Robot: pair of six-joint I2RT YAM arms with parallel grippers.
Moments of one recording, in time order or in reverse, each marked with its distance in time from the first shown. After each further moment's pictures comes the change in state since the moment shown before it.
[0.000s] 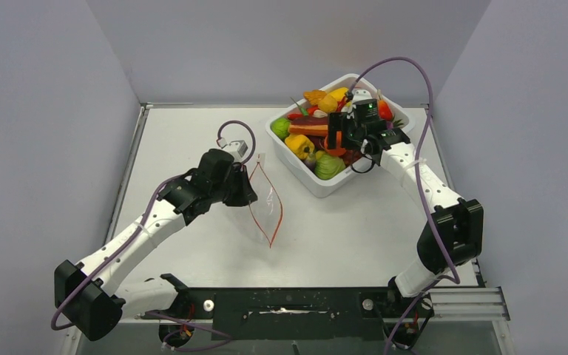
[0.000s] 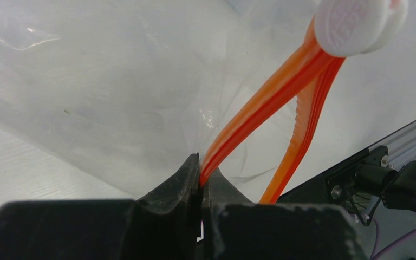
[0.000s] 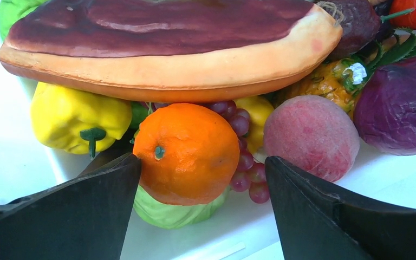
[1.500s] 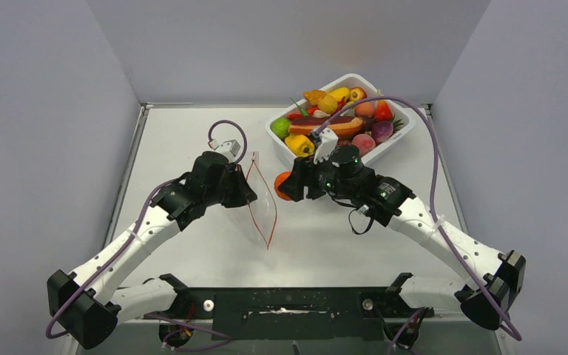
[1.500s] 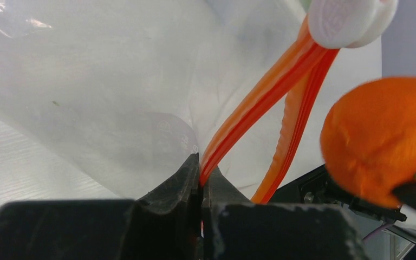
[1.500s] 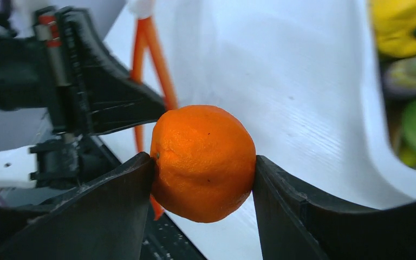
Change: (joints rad) left arm 0.000 -0.061 -0.030 0.025 -0.004 -0.106; right arm 0.427 -0.408 -0.253 0.034 -0.169 0.256
